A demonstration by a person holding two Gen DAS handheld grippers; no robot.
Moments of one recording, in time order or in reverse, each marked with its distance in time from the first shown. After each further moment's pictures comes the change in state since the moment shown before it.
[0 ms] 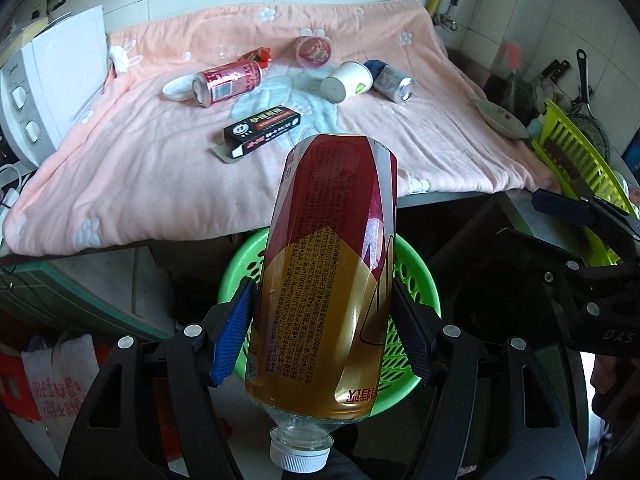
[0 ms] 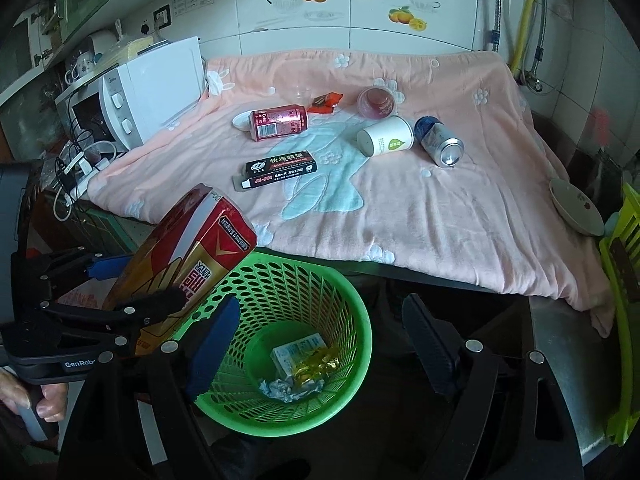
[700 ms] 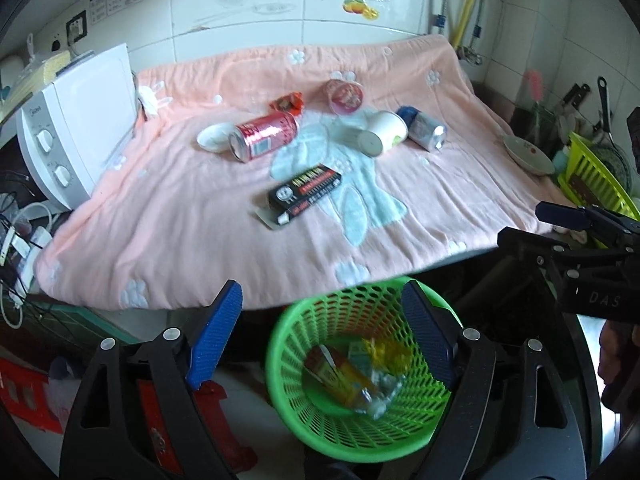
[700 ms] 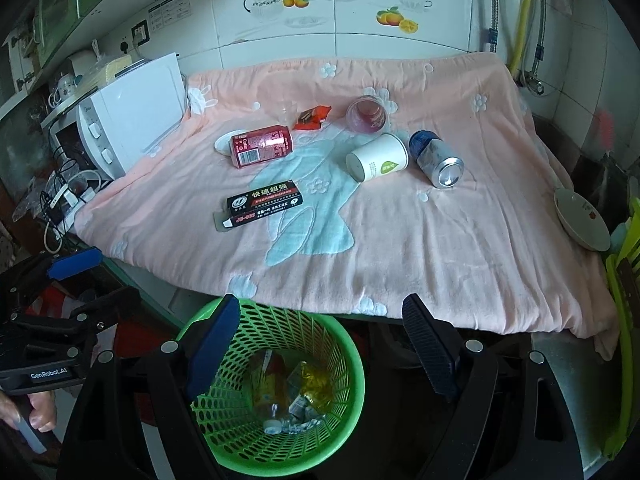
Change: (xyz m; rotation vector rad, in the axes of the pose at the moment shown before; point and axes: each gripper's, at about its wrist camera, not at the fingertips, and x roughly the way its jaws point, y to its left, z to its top) left arm -0.019 0.027 0.050 0.002 -0.124 0.121; right arm 0.033 -0.020 0.065 0.061 0.000 0.012
